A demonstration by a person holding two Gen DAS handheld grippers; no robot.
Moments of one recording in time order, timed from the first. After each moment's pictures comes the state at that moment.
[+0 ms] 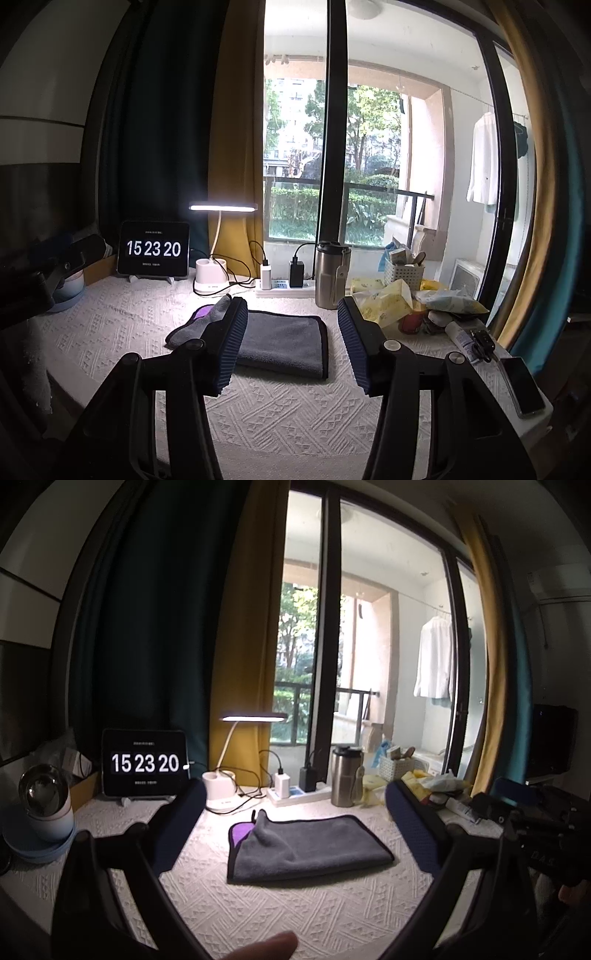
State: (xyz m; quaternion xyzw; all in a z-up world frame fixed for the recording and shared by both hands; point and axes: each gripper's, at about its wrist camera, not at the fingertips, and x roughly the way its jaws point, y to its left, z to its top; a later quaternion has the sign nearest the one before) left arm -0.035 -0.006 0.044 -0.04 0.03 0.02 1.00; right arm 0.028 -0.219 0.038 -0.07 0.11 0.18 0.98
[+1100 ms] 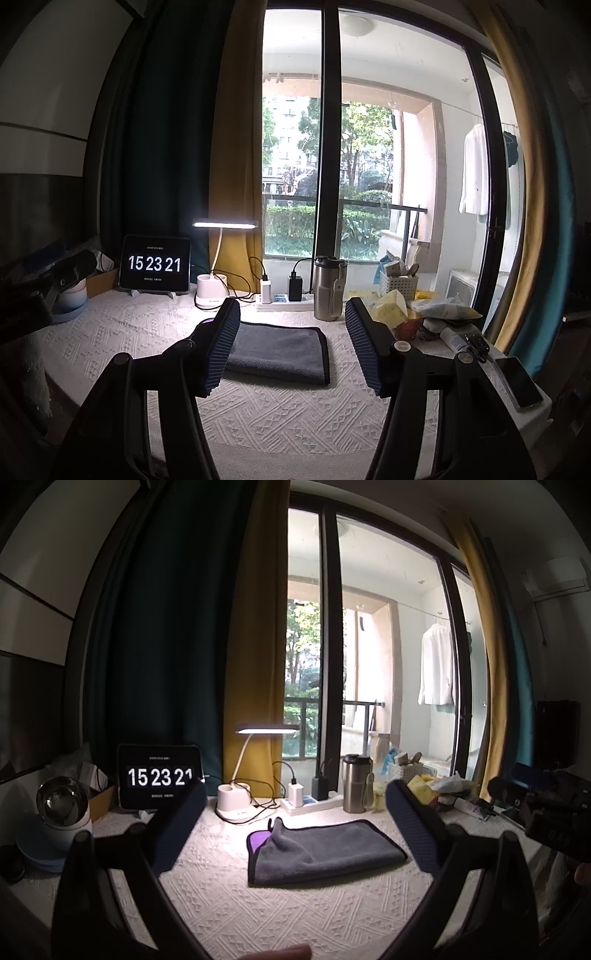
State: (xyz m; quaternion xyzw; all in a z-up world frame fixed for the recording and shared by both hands) left arm -0.065 0.004 0.037 -0.02 0.00 0.04 1.00; right arm 0.001 -0.218 0.040 -0.06 0.07 0.17 0.98
